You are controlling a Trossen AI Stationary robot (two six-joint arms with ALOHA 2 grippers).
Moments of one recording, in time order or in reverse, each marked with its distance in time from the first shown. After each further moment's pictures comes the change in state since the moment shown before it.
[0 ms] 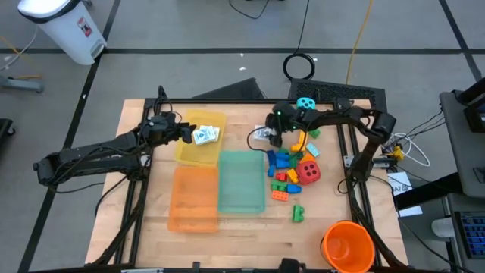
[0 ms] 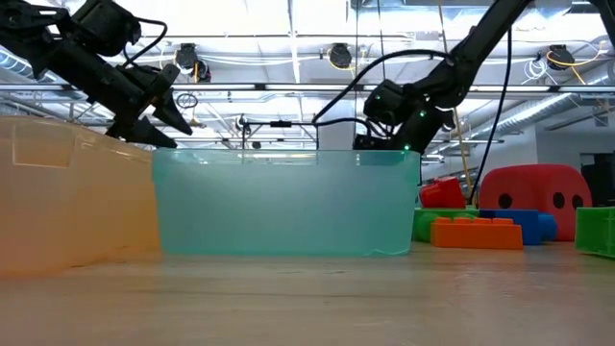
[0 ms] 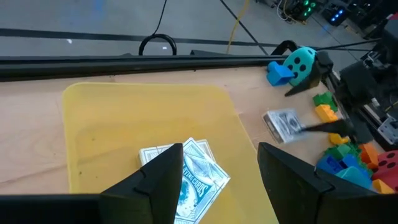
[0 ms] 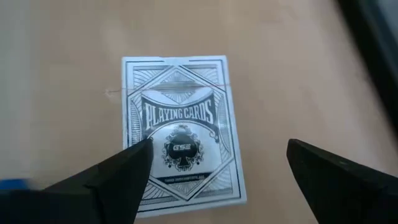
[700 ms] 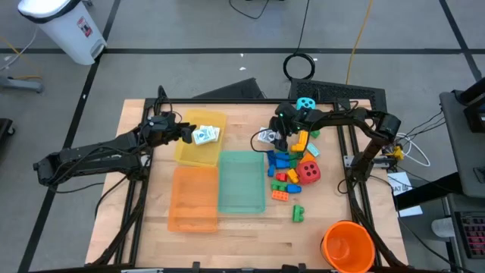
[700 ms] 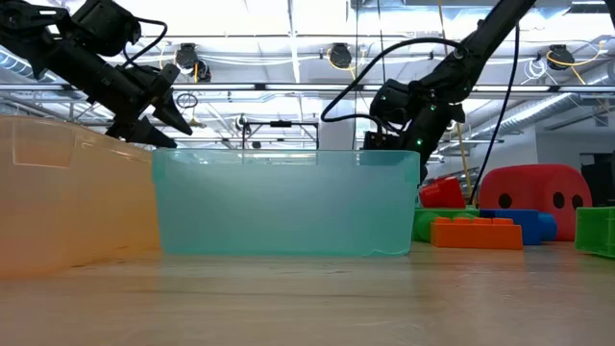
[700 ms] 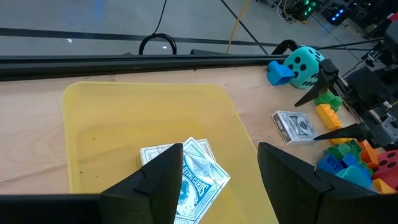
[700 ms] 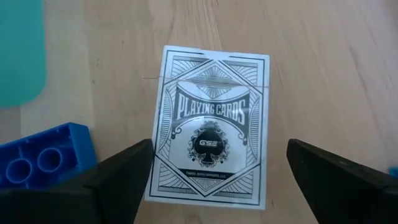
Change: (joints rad) left arm 0.000 0.000 0.000 0.000 0.000 0.000; right arm 0.002 -0.048 -0.024 -0.071 -0.140 0.037
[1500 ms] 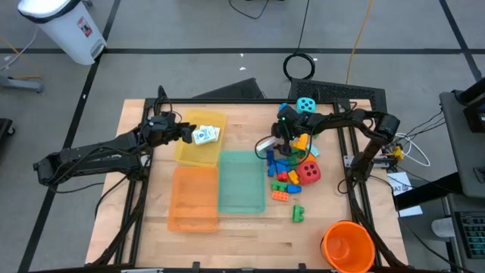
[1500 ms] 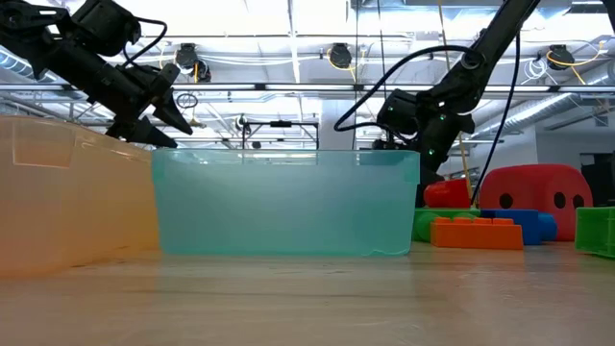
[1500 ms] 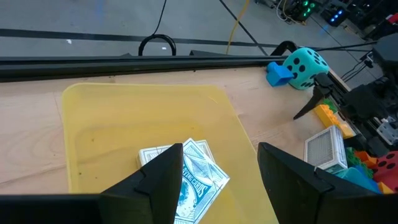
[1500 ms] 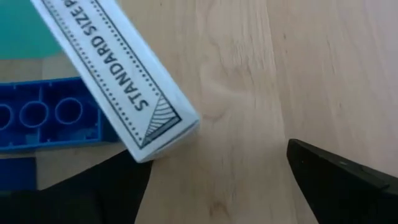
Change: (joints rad) left arm 0.000 0.000 0.000 0.004 0.000 0.000; right arm 0.001 0.007 -0.078 0.082 -0.102 -0.101
